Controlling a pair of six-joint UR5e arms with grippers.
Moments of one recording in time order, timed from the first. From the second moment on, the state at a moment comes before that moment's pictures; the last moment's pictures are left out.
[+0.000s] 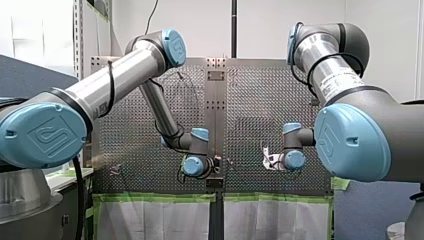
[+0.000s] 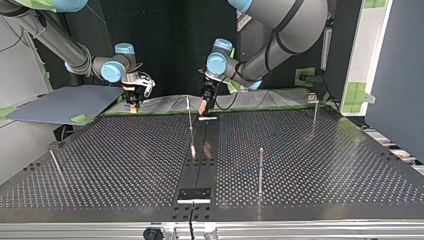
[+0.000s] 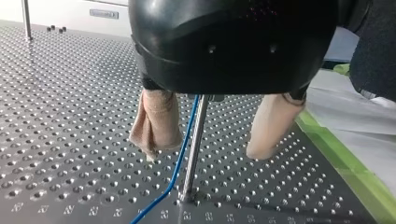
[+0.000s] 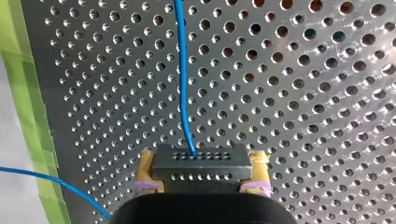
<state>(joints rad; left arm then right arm) -0.54 -2.50 -1.58 -2.37 -1.73 -1.56 1.85 -0.66 1.55 -0.65 1.56 1.51</state>
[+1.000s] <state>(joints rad) -0.53 -2.44 -1.63 -2.46 -1.58 -1.49 1.84 -0.66 1.55 -0.65 1.56 1.51</state>
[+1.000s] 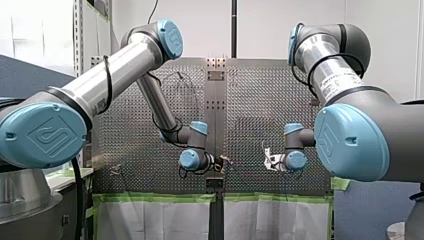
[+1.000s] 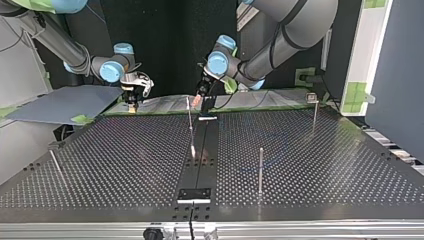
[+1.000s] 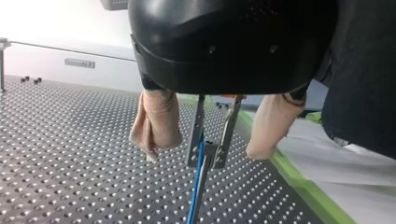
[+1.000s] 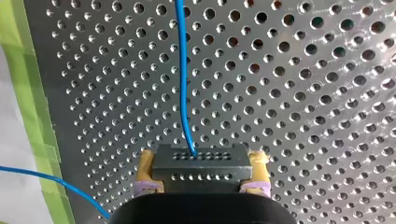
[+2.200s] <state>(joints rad) -0.53 -2.44 -1.63 -2.47 -1.57 -1.48 1.83 -0.65 1.55 -0.65 1.54 1.52</state>
